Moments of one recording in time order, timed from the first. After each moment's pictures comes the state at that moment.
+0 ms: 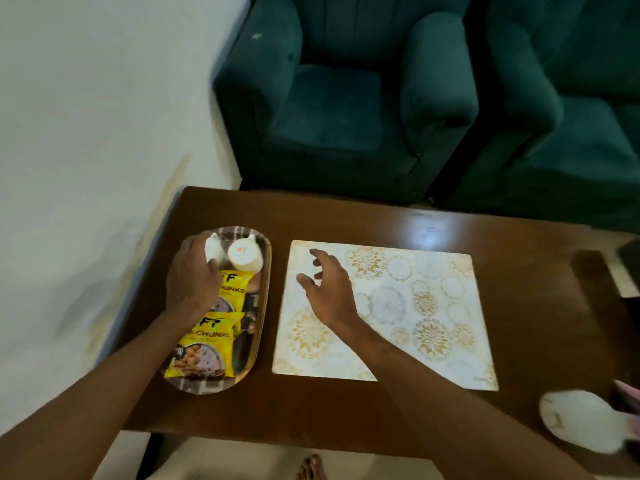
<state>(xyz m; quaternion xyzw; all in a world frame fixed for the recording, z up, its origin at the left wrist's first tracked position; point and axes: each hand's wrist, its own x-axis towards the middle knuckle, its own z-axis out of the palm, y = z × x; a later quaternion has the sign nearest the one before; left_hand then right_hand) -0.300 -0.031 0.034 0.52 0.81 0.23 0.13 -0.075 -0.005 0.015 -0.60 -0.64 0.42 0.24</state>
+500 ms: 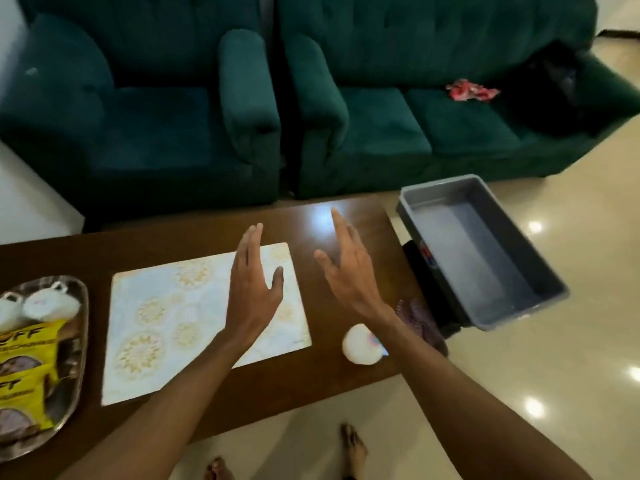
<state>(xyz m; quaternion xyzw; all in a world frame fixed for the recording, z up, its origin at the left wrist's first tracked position) 0.143 -0.033 0.122 0.67 0.61 0.35 0.24 0.320 -0.032 0.154 -0.68 -0.63 0.21 0.30</state>
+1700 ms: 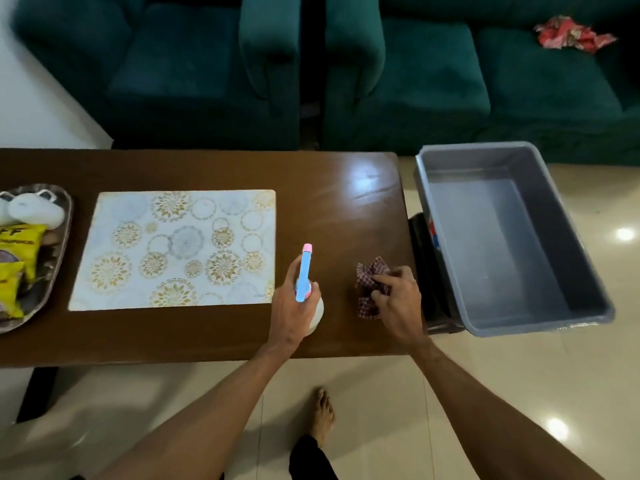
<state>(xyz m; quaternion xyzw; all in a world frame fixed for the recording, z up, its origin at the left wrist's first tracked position) 0.319 -0.114 0.003 0.52 0.69 0.37 0.34 0.525 -0.092 0.010 -0.72 -0.60 0.29 0.17</state>
